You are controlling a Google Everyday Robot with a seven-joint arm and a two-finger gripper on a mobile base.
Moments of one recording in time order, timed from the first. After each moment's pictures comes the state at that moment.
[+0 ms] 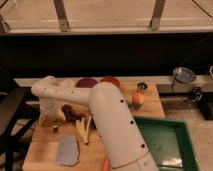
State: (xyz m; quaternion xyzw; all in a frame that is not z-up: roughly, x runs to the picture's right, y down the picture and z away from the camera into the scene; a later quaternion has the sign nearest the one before) arm -0.317 0.197 0.864 -0.26 -0.38 -0.66 0.59
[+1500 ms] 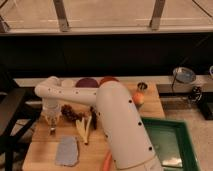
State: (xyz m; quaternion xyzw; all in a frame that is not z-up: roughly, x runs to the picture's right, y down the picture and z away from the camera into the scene) arm -0.301 0.196 0.855 -0.24 -0.38 -0.66 0.61
